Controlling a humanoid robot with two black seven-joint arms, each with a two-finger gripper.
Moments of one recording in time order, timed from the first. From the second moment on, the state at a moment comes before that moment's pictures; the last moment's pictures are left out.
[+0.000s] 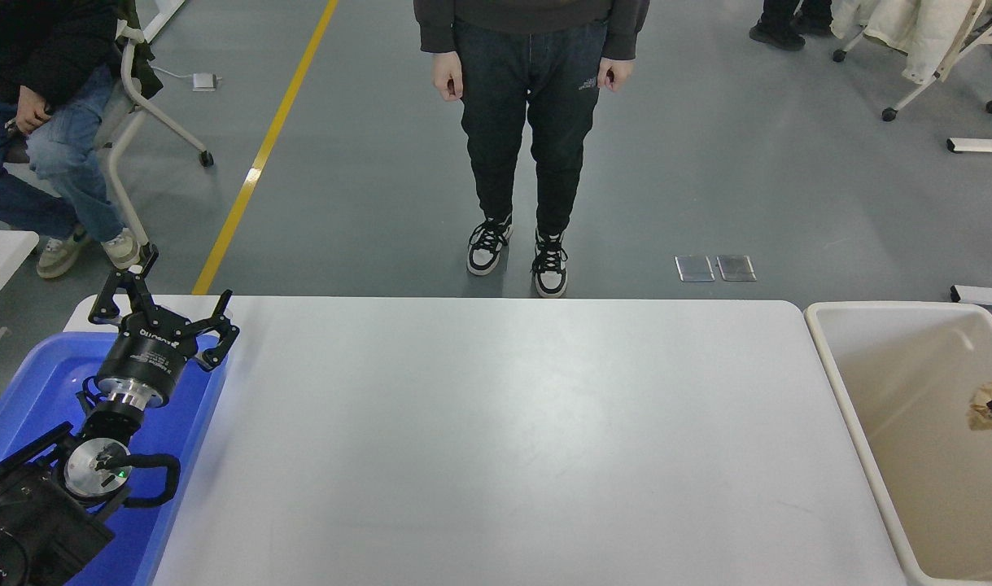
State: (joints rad) left arm -0.54 0.41 -0.75 -0.43 -0.19 -0.70 -0.47; right arm 0.58 -0.49 -0.06 0.04 -0.47 -0.07 0.44
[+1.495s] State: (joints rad) left arm -0.54 0.41 -0.75 -0.43 -0.19 -0.70 -0.47; right arm 0.51 -0.65 0.66 0.48 -0.30 0.05 0.41
